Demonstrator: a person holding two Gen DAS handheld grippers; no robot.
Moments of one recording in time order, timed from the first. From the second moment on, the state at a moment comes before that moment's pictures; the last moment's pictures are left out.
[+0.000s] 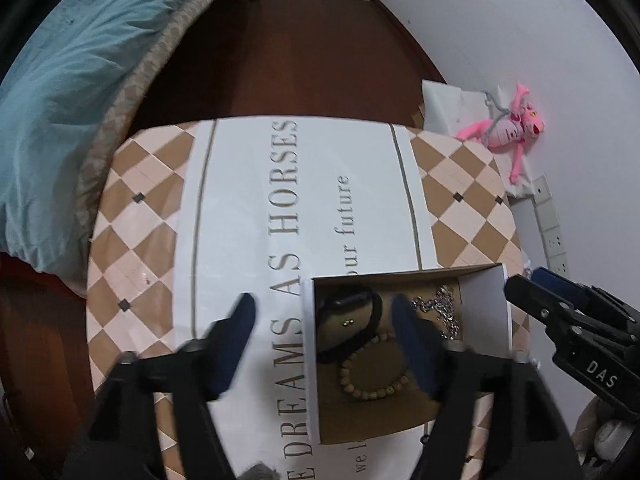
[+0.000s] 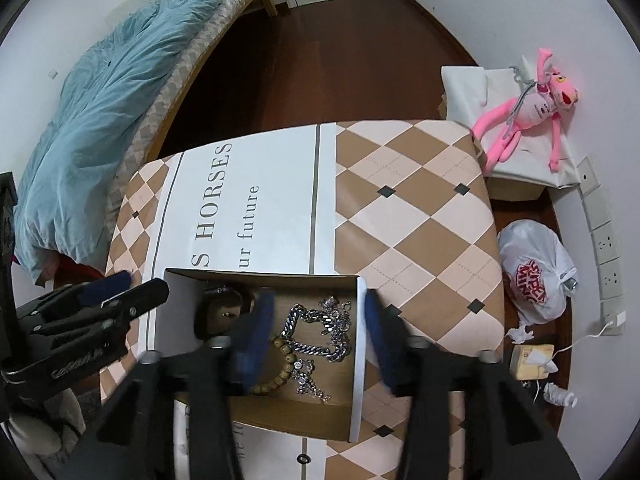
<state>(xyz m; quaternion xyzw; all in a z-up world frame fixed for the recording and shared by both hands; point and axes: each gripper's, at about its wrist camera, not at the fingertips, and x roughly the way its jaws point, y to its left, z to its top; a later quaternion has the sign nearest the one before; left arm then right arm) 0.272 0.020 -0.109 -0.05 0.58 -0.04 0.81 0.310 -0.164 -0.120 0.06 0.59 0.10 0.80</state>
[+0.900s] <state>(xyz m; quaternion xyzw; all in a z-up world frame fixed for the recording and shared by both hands) 0.186 0.016 -0.081 -0.01 0.51 0.02 0.86 0.221 -0.165 -0.105 -0.03 0.56 0.02 0.83</state>
